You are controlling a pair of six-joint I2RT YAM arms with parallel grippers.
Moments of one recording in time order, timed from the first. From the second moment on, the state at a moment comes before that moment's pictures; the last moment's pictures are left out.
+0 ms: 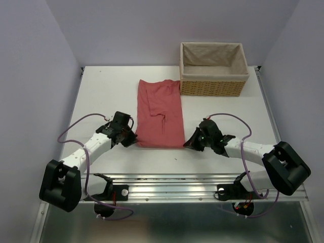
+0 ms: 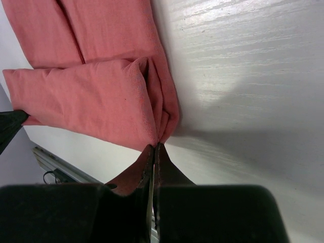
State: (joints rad) left arm -0.40 1.16 0.66 -0.51 -0.03 -1.02; right arm 0.64 1.34 0.51 0.04 -0.12 1.07
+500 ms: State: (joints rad) left arm -0.38 1.18 0.66 -0.49 0.05 -0.98; right arm 0.70 1.40 0.68 -0.13 -0.05 0.89
